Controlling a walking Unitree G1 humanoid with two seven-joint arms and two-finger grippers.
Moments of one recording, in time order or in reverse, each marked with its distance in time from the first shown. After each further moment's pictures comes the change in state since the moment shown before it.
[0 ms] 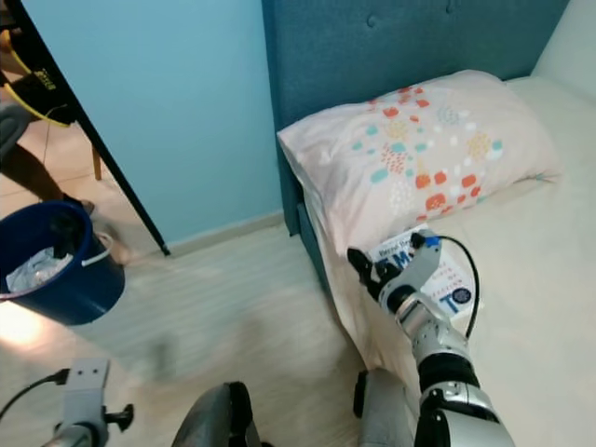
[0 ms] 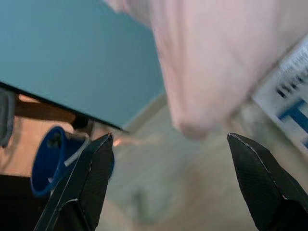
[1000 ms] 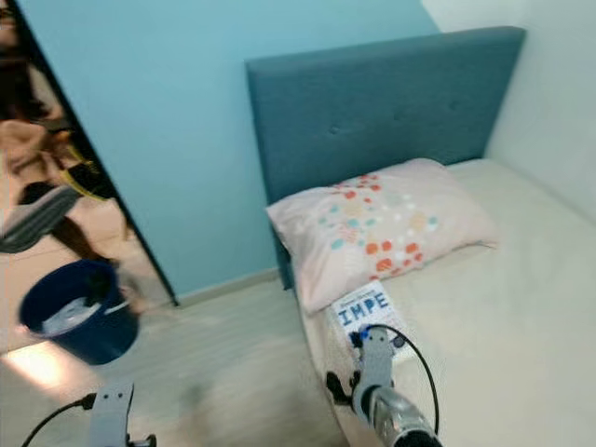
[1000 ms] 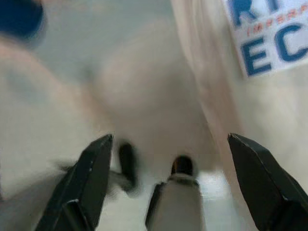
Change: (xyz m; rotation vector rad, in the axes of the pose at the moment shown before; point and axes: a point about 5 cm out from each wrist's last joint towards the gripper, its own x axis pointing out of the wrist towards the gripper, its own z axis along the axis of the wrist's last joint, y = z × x) left arm -0.010 -0.041 -0.040 0.007 0.146 -0.086; right arm -0.076 -0.052 -0.154 -0.355 0.615 -0.311
